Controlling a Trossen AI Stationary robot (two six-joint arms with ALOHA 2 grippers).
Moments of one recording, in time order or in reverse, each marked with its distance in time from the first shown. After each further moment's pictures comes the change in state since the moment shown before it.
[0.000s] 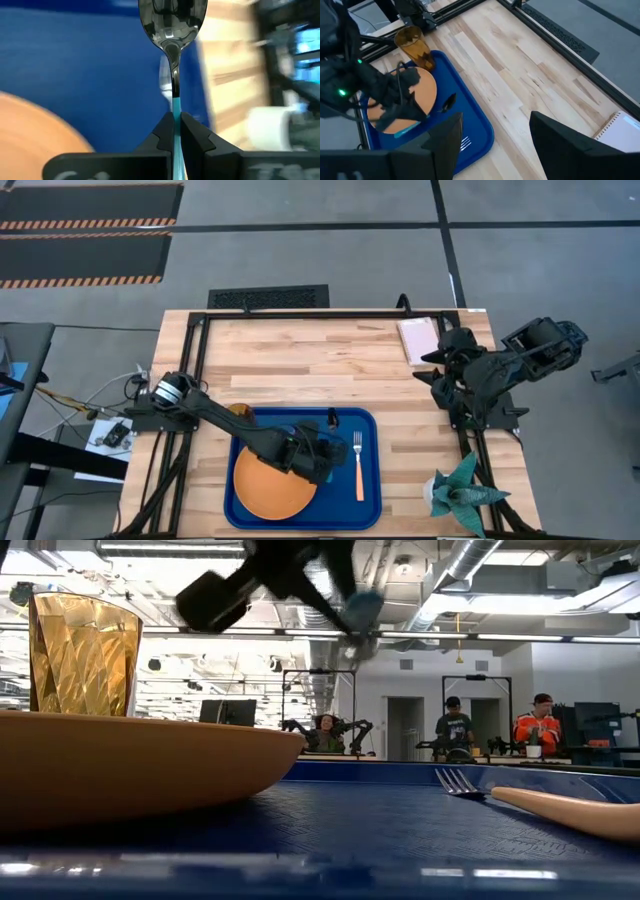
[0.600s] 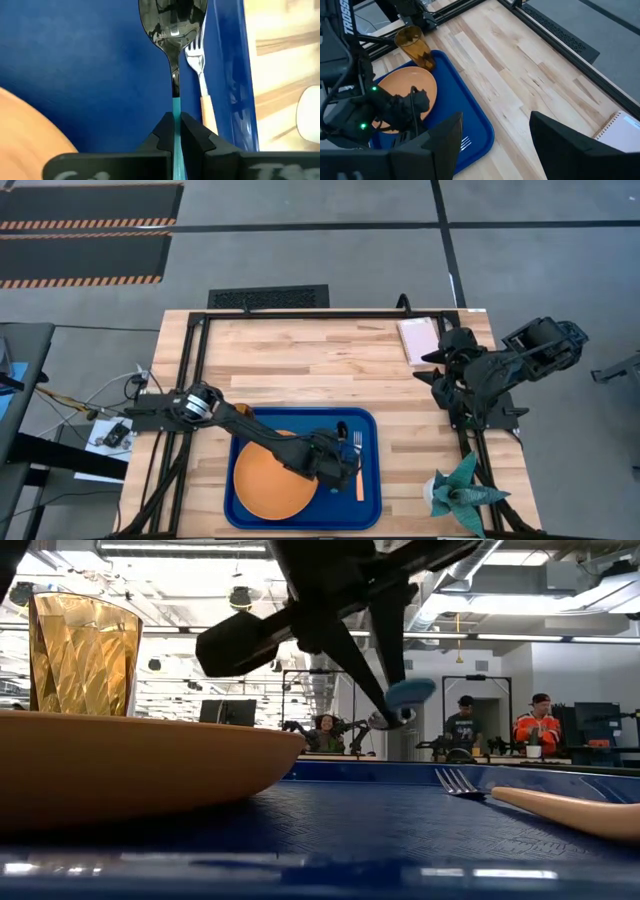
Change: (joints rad) left arm 0.015 0.244 0.246 -0.151 0.173 0.005; right arm -0.001 0.000 0.000 0.000 -0.004 -0.002
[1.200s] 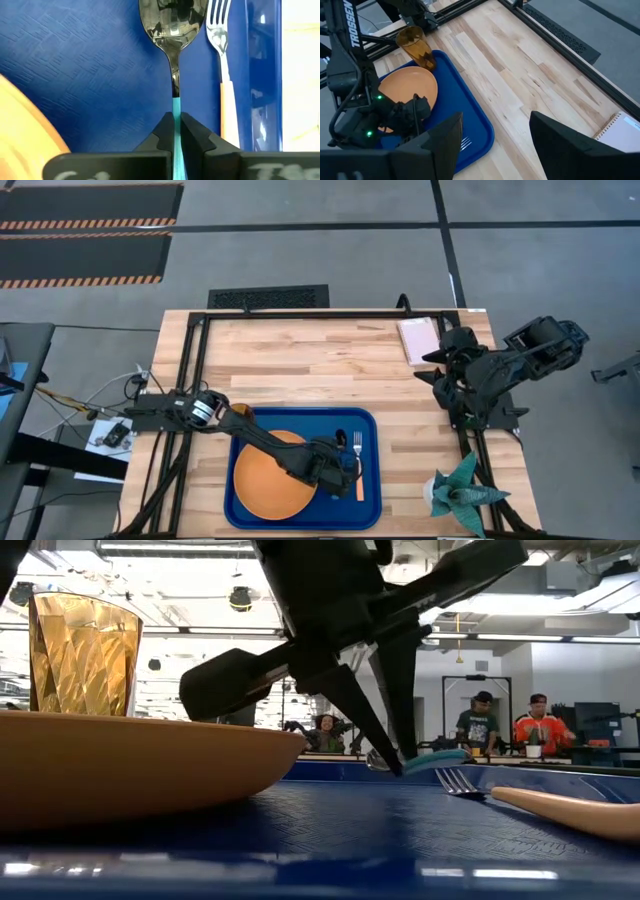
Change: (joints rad) left arm -0.017 0.064 -0.002 0.053 0.021 -0.077; right arm 0.000 -0.006 0.000 0.000 -0.003 -0.007
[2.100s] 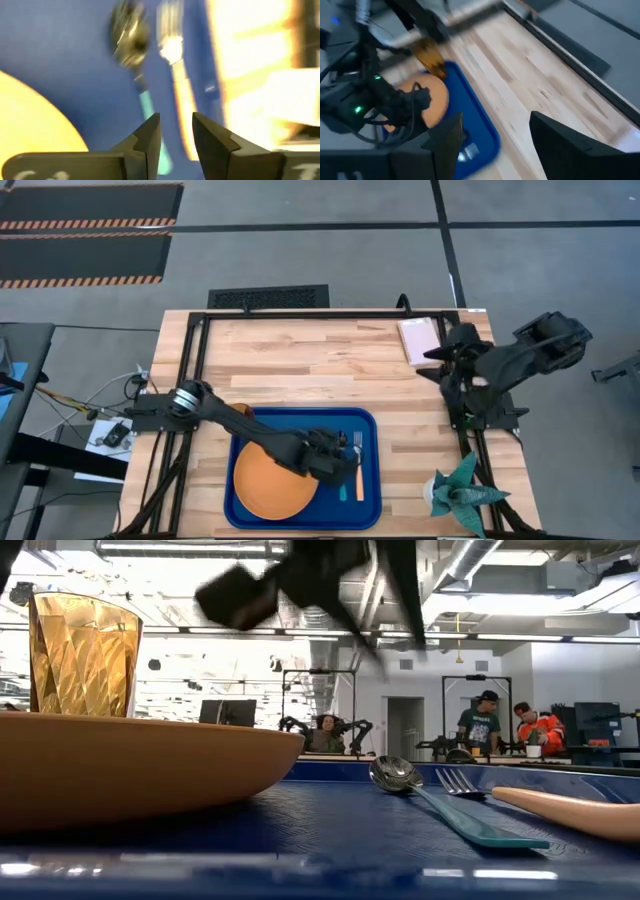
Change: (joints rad) left arm 0.017 -0.132 -0.001 -0.048 0.026 0.110; right arm -0.001 -0.027 0.000 0.058 0.002 -0.053
